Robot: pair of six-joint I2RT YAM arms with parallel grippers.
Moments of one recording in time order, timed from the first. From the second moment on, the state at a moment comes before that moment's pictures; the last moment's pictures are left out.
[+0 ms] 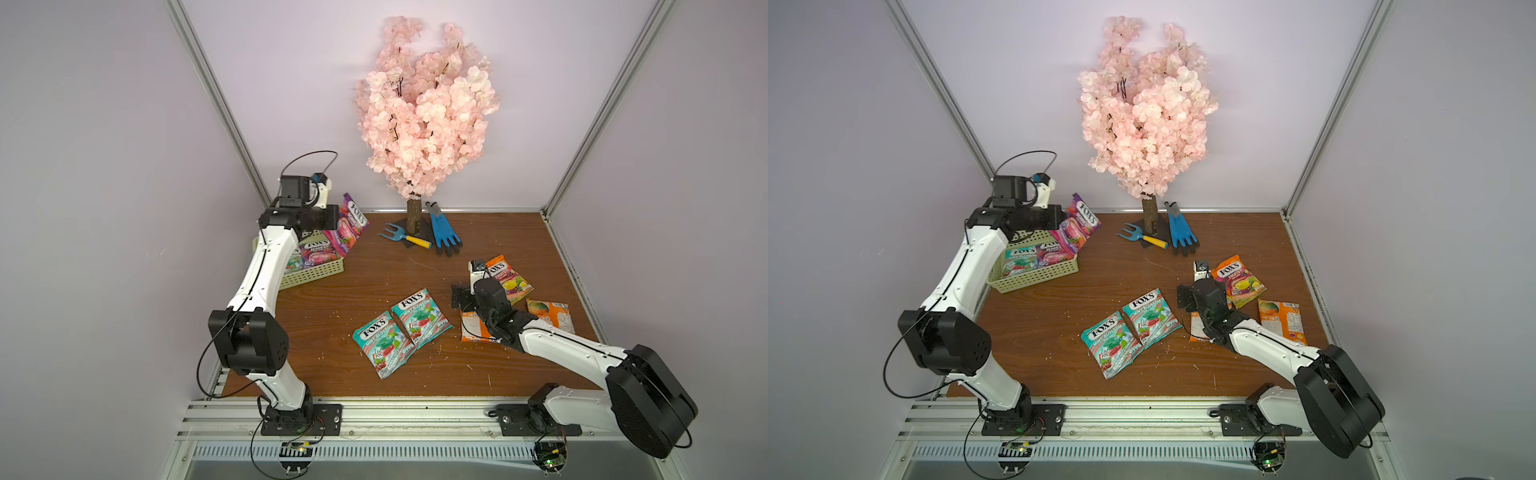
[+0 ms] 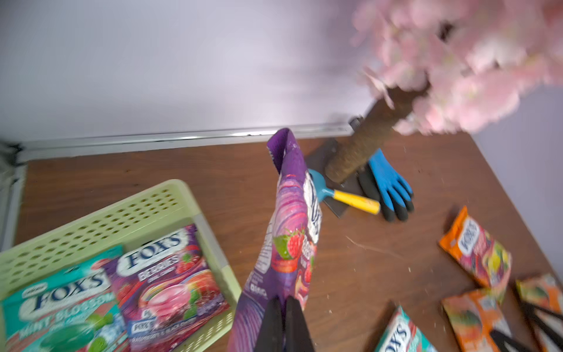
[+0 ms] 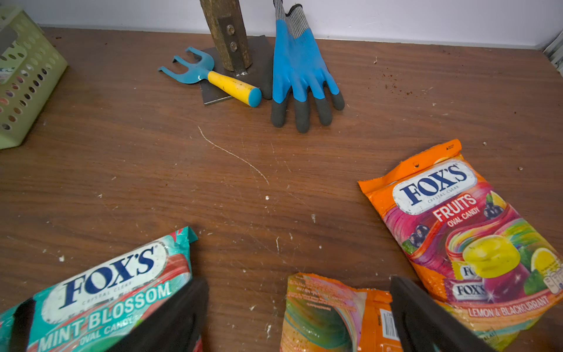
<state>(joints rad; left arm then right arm) 0.03 1.64 1.67 -0.70 0.32 -0.10 0.62 1.26 0.57 0.12 0.39 0.29</state>
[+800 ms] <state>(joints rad) 0.28 1.73 1.44 -0.40 0.23 -0.44 0.62 1.26 0.57 0.12 0.39 0.29</state>
